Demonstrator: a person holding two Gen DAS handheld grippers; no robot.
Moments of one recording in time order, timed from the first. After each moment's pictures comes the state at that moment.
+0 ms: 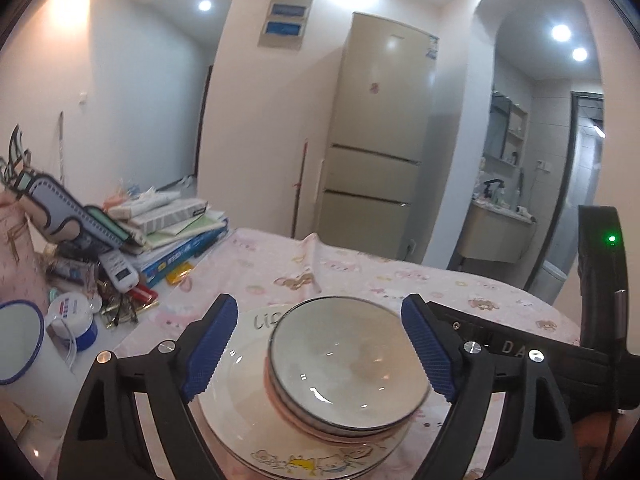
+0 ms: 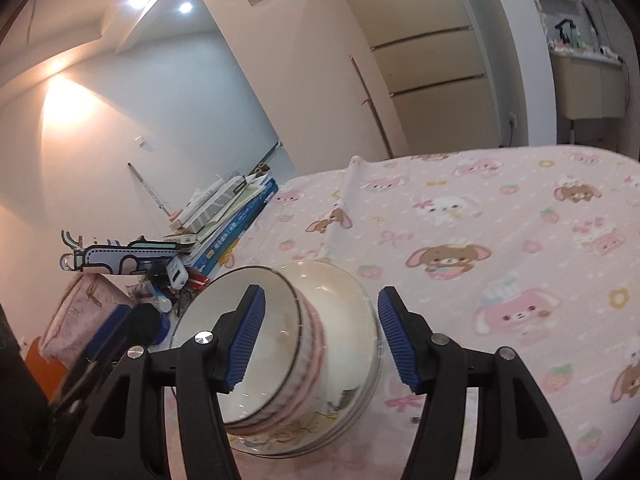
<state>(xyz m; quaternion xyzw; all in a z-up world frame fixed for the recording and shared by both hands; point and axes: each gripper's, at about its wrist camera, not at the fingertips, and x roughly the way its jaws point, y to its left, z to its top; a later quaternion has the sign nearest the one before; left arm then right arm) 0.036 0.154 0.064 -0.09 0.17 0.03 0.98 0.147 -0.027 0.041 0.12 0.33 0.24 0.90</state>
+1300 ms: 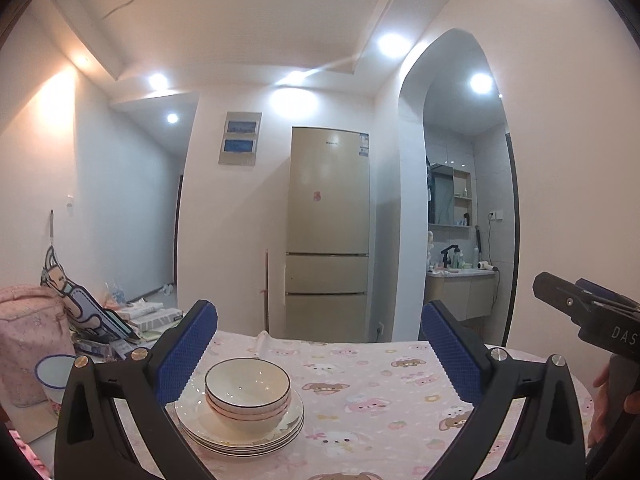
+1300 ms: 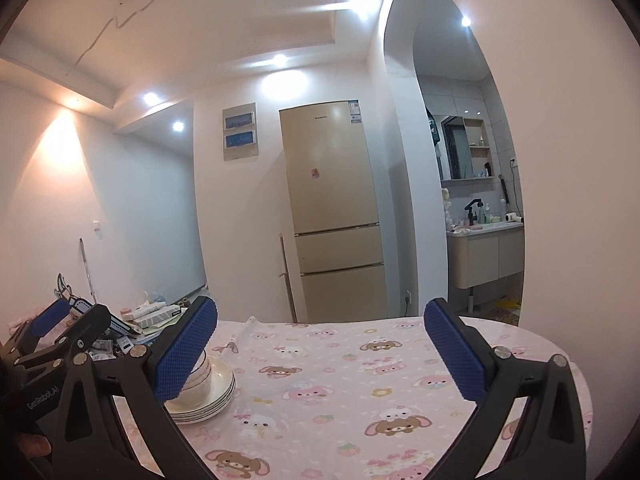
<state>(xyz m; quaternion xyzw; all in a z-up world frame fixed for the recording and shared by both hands) -0.135 0.031 0.125 -0.02 -0.03 0.00 1.00 -0.084 -0.197 0.144 0.06 0.03 0.09 0.99</state>
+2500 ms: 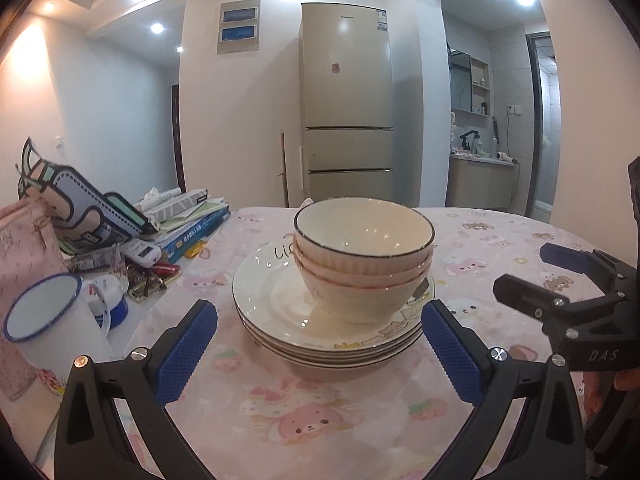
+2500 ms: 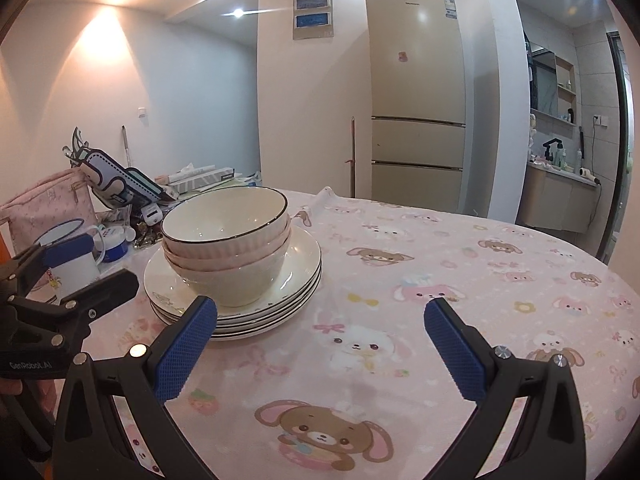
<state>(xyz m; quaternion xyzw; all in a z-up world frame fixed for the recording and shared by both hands) -0.031 0.161 -0.003 0.01 0.20 0.00 0.98 0.019 -0.042 0.006 -0.02 0.21 0.20 0.96</state>
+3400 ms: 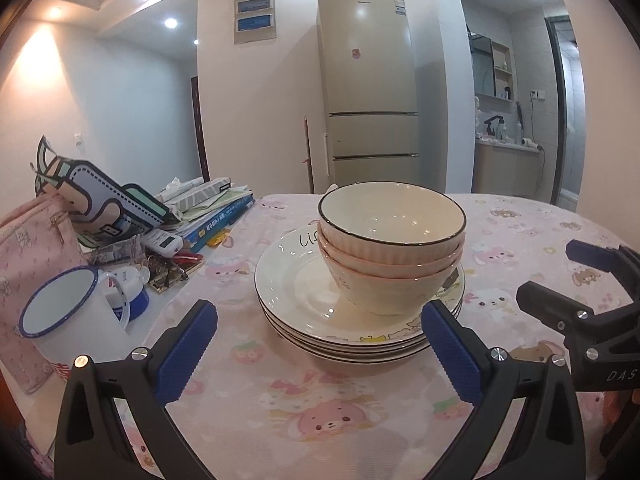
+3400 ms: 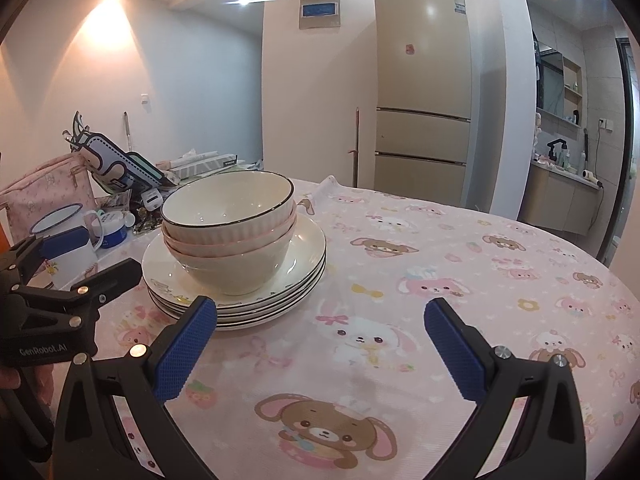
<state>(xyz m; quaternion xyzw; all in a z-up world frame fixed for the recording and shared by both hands) -0.021 0.159 -0.009 0.03 0.21 0.05 0.97 0.022 -0.031 0.001 -0.04 0.22 0.20 0.95</state>
